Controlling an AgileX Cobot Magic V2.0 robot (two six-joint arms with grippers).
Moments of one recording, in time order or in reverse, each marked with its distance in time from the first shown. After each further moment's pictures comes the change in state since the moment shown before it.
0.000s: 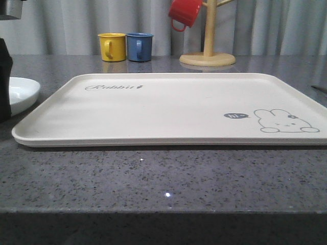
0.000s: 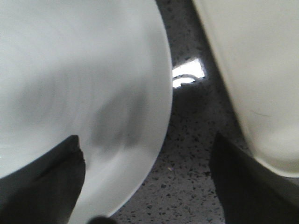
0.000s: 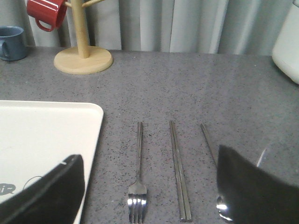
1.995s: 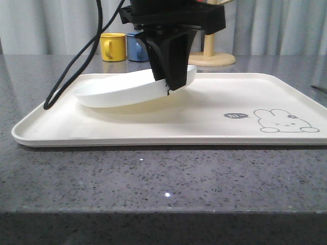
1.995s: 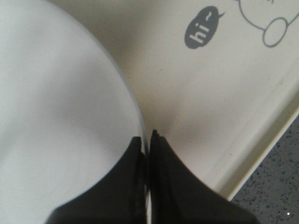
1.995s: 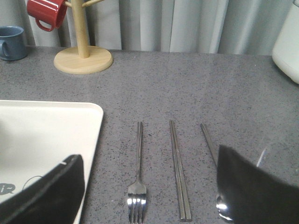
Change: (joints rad) left arm -0.536 0.369 -0.615 0.023 0.086 -0.040; right arm 0.000 0.000 0.000 0.000 0.002 0.000
